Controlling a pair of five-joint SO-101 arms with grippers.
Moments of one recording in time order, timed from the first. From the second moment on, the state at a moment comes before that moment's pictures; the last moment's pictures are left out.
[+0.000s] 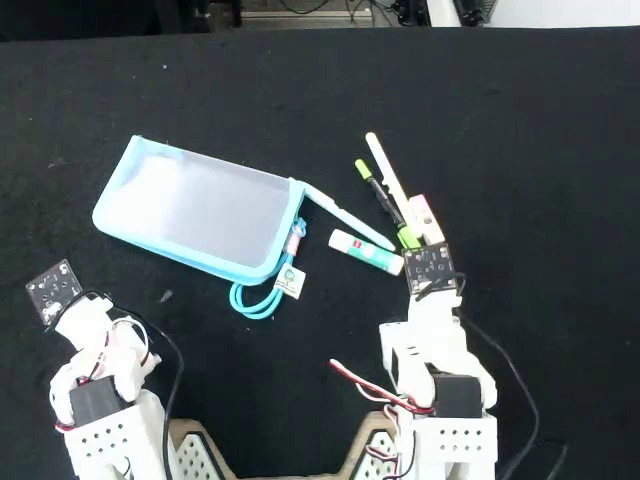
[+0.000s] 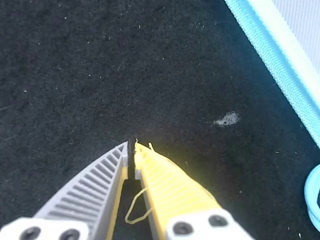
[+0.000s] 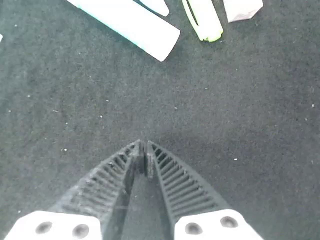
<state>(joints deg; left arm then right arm) -27.0 -103.2 96.1 72.0 13.0 1.4 -103.1 96.6 73.9 5.9</state>
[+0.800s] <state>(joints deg) -21.3 -103.2 96.1 54.2 13.0 1.4 -103.1 96.6 73.9 5.9</state>
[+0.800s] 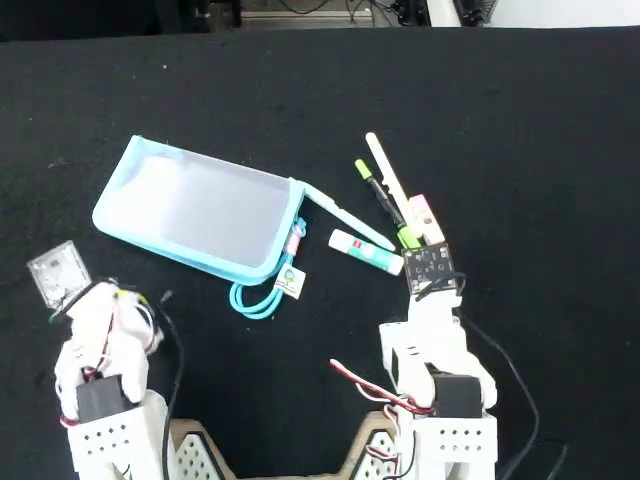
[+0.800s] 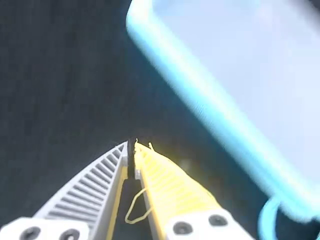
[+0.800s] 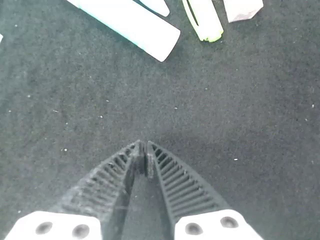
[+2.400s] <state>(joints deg) -13.8 -103.1 96.1 35.9 -4.1 -17.1 -100.4 75.2 58.8 15.5</state>
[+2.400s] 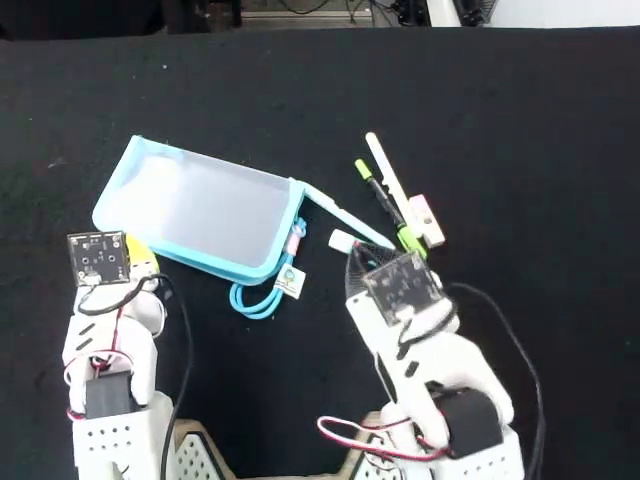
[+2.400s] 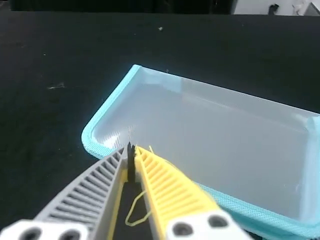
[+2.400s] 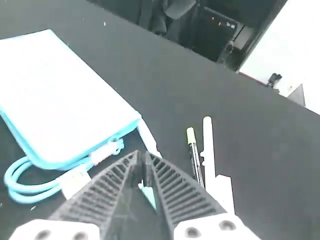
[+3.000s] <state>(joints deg) -12.9 -103.1 96.1 36.0 -4.1 -27.1 -30.9 60.8 32.3 -2.8</state>
